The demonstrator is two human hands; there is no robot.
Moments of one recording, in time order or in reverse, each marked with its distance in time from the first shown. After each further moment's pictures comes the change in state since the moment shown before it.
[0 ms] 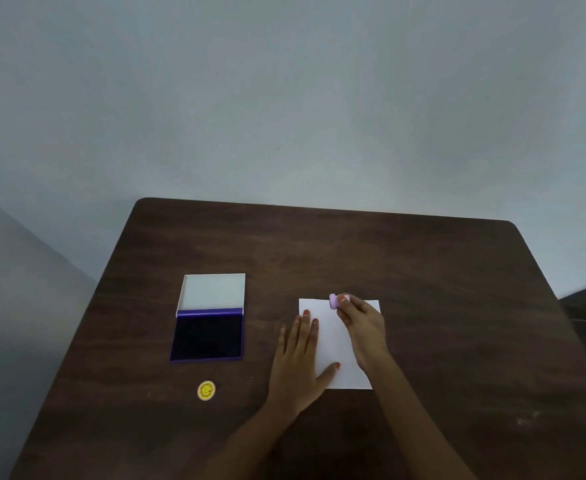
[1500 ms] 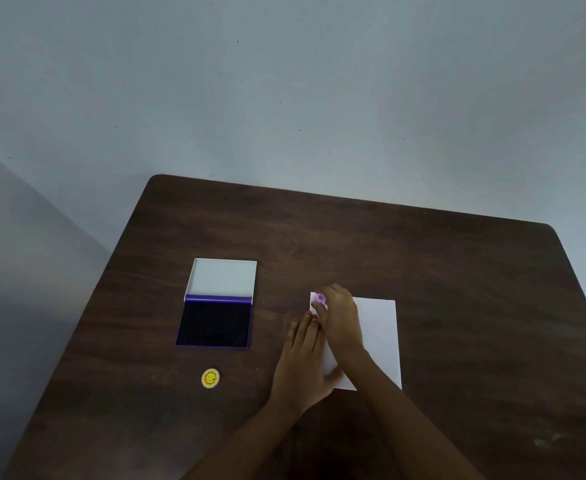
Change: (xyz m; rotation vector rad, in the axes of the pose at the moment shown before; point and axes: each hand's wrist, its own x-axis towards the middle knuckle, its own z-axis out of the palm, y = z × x) left_hand 0.001 -0.001 0.009 0.089 0.253 0.070; right_hand 0.017 0.015 0.047 -0.881 -0.156 -0.408
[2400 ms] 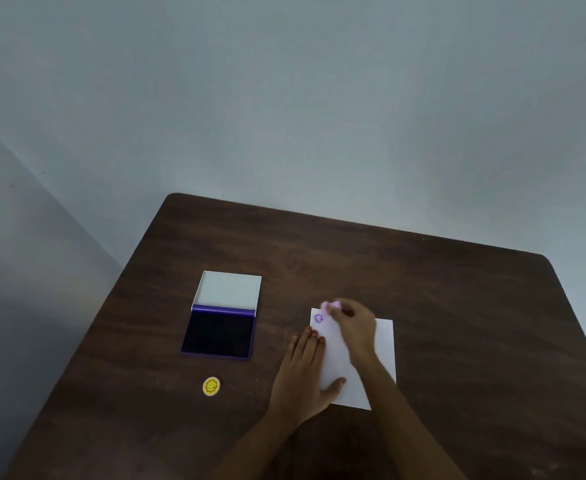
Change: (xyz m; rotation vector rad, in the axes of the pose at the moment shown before) left_hand -0.003 0.003 -0.014 -0.040 -0.077 -0.042; right_hand 0.004 0.012 -0.020 0.505 0.075 0.236
